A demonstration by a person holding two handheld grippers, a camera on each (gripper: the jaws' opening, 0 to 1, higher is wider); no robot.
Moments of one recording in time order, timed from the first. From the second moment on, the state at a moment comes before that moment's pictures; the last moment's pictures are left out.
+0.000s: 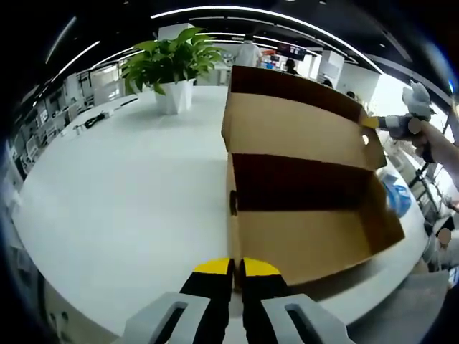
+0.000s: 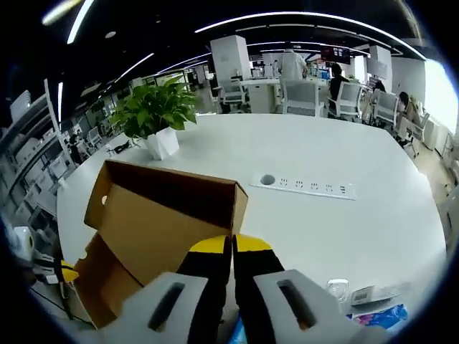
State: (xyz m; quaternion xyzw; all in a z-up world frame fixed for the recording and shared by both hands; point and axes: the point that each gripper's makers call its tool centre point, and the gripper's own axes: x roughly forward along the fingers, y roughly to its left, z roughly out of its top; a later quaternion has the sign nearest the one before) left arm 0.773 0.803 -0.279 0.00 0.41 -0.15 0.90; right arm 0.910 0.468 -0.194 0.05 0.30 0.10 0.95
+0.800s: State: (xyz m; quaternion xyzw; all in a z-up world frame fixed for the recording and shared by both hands) left arm 0.774 0.804 -0.281 0.00 0.41 -0.15 0.90; right arm 0.872 0.478 -0.166 0.04 0.25 0.11 0.96
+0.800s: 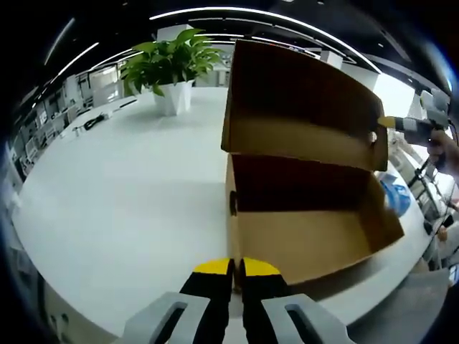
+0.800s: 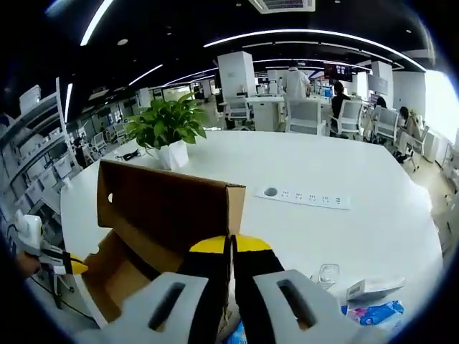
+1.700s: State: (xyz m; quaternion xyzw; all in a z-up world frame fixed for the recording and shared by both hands) left arm 0.773 0.803 -0.278 0.00 0.40 -0.16 0.90; right arm 0.820 0.490 -0.159 0.04 0.23 0.13 0.96
